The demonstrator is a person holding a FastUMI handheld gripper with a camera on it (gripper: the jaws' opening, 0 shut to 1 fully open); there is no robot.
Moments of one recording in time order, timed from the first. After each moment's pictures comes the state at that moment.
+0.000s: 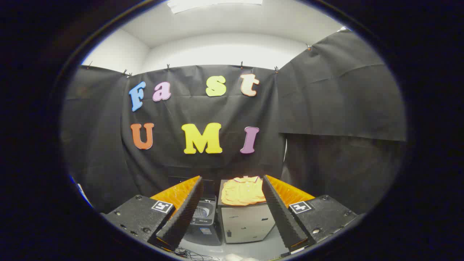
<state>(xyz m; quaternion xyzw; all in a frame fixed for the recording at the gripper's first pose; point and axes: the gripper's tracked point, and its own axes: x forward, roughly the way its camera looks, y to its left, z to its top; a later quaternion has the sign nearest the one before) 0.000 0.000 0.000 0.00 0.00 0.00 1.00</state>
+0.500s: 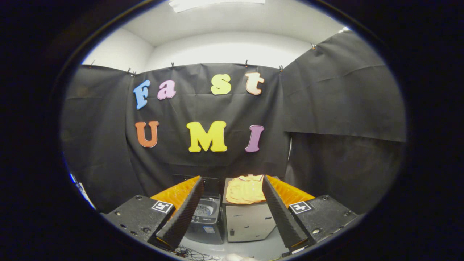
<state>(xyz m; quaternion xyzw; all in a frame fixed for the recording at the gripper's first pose) -0.003 0.008 -0.002 0.00 0.01 0.01 1.00</state>
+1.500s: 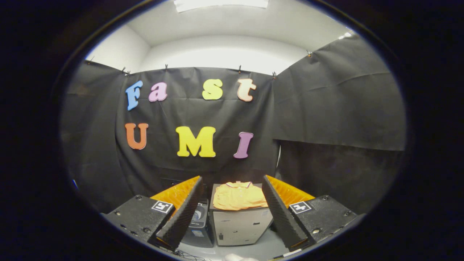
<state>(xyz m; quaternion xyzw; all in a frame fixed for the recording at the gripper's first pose) 0.012 -0.016 0.030 -0.02 -0.01 -0.03 1.00</state>
